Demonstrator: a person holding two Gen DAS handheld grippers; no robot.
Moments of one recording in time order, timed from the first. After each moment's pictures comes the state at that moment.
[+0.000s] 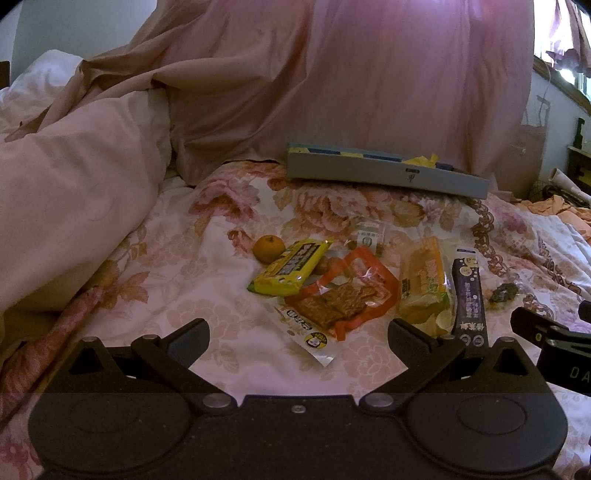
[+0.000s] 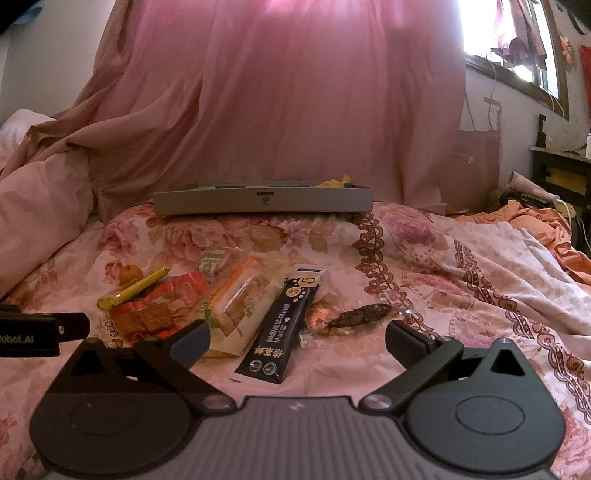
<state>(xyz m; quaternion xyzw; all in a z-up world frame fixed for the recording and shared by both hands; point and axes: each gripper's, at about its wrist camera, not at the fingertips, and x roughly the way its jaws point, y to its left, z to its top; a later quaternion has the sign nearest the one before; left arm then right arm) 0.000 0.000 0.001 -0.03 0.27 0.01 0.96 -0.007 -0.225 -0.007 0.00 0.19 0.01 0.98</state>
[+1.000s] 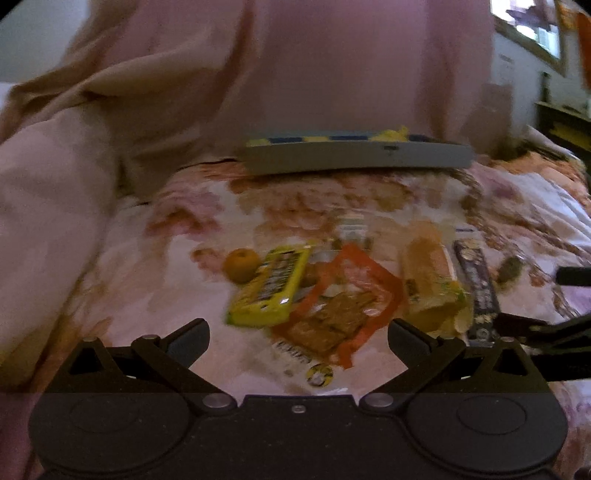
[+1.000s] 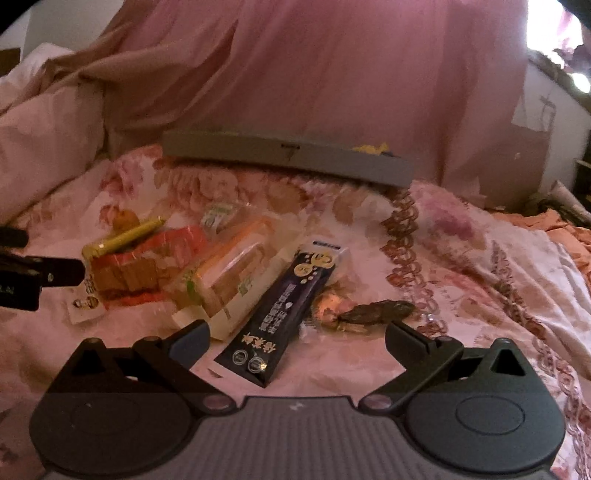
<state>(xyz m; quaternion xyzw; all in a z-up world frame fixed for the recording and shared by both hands) 0.058 0.003 -0.011 0.04 0.29 -0.07 0.95 0.056 -0.218 -0.025 -0.09 0.27 0.06 0.96</state>
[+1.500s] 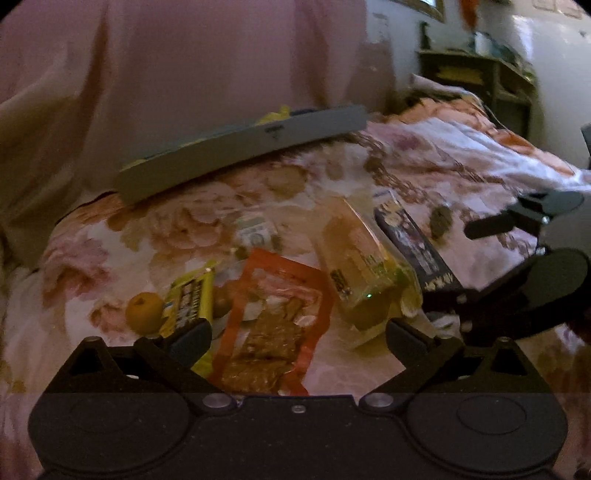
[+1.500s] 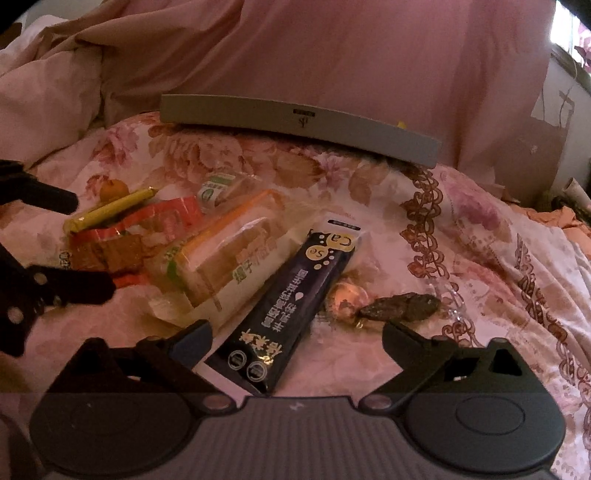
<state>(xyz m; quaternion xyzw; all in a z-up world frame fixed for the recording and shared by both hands) 0.097 -0.020 -0.028 0.14 0.29 -0.25 0.91 0.082 -0.212 -0.044 -0.10 0.29 0.06 0.95</state>
